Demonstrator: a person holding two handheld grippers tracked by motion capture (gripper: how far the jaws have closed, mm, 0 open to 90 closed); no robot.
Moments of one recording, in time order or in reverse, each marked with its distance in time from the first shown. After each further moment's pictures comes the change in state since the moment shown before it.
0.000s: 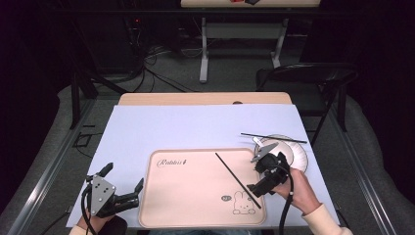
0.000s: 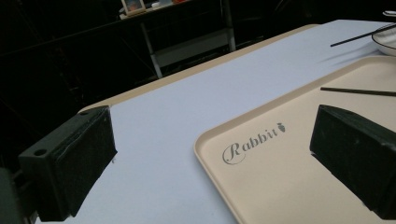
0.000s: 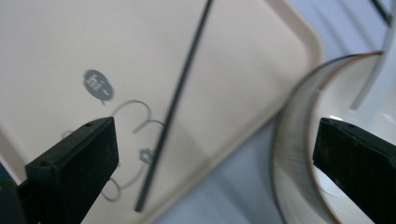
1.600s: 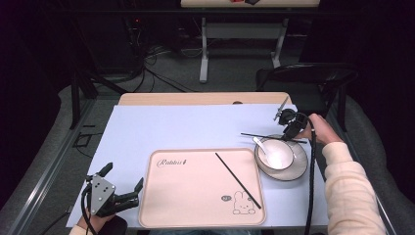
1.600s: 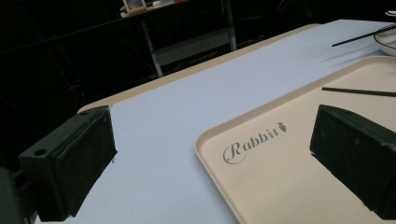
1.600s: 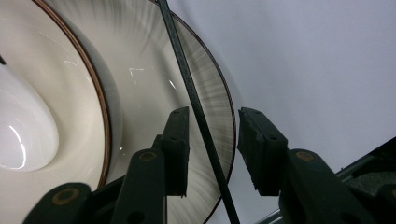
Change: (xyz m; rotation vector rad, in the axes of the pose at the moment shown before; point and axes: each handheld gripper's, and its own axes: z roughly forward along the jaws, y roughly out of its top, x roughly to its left) left arm 0.001 0.000 0.001 0.006 0.003 -0.009; right arm -0.199 0.021 0.043 0.285 -0.001 -0.175
